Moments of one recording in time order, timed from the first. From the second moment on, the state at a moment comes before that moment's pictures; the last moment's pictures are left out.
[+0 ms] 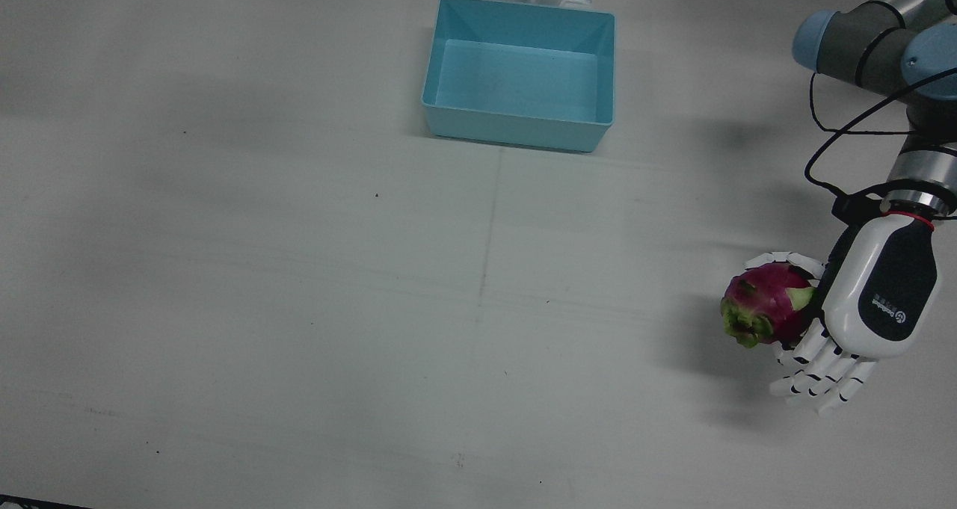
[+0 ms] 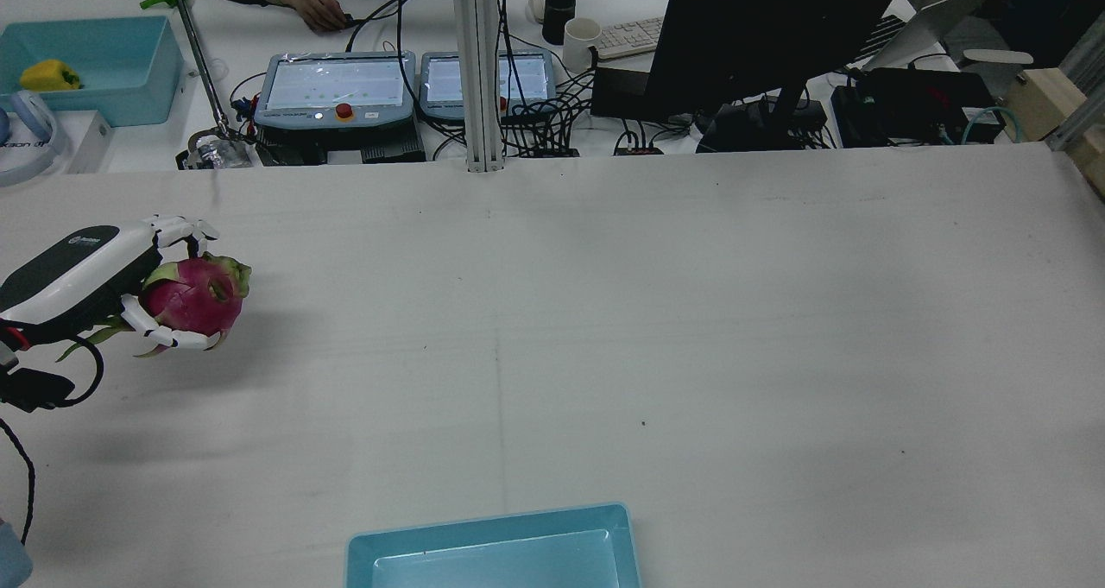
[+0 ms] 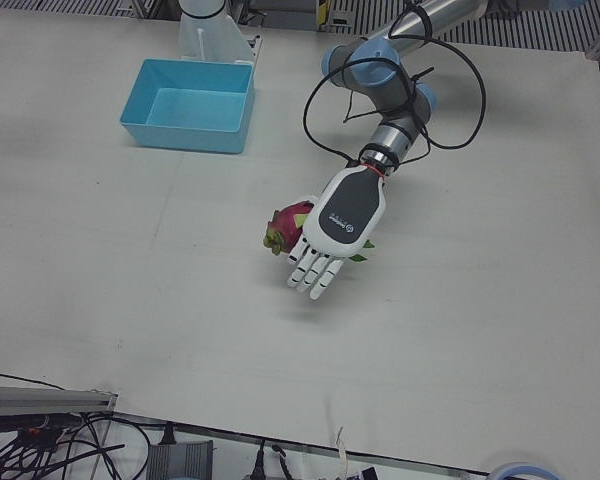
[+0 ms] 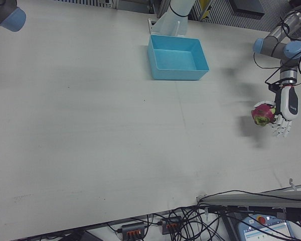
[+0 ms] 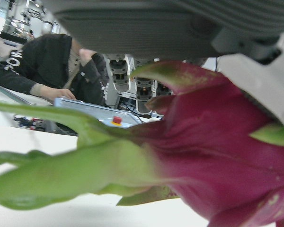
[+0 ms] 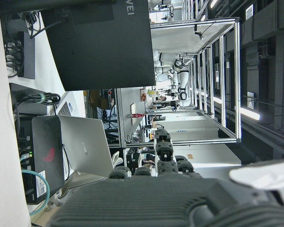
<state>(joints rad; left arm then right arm) -0.82 -1.73 -1.88 0.30 1.29 1.39 1.52 -1.57 1.59 -3.30 -1.47 0.11</state>
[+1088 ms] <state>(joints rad) -0.71 -1.83 -2.11 0.18 1.65 1.14 1.52 -1.57 1.59 -3.30 -1.48 0.11</state>
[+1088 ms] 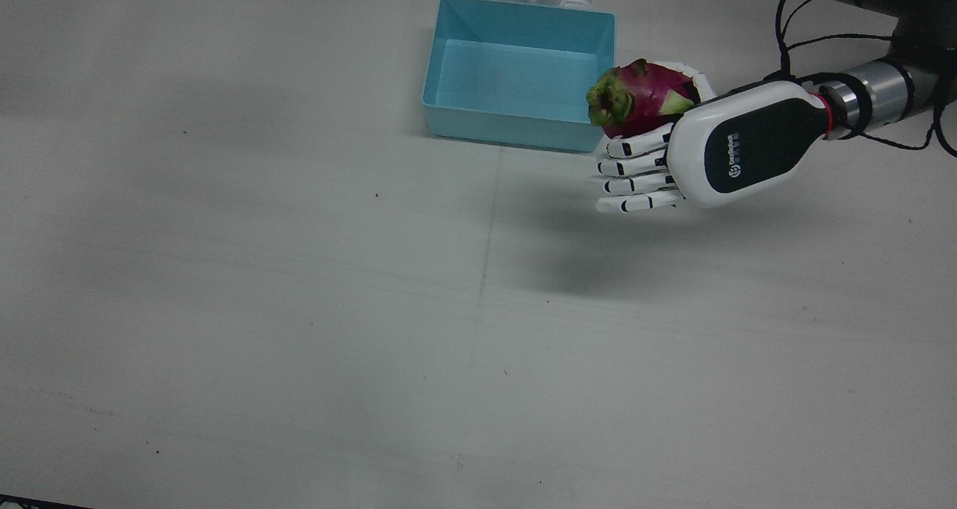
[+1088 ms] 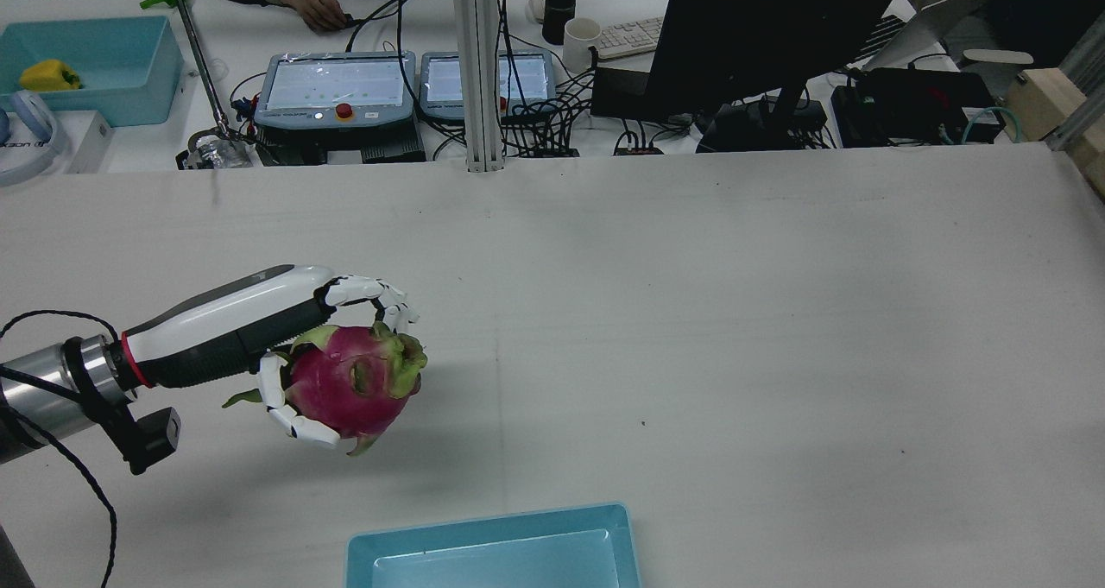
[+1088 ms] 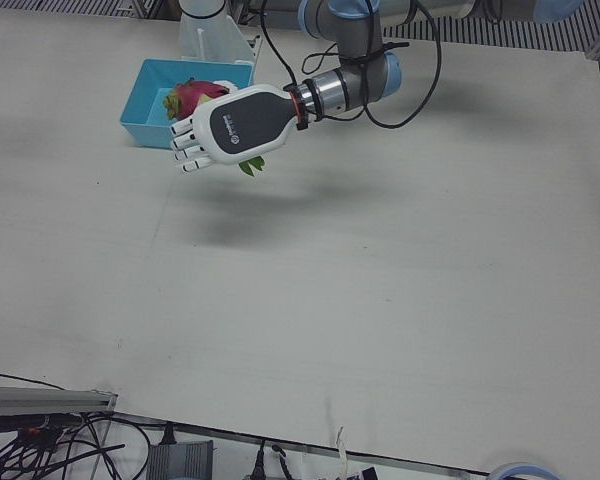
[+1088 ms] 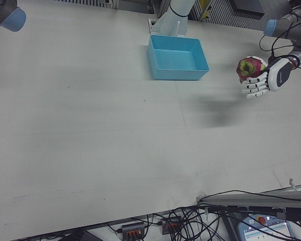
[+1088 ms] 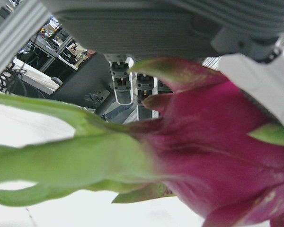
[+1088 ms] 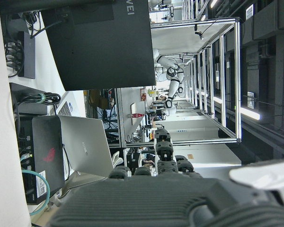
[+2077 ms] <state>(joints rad) -0.40 -2.02 -2.14 0.17 1.59 1.11 1.52 -1.57 1.59 -3.30 -1.48 0.11</state>
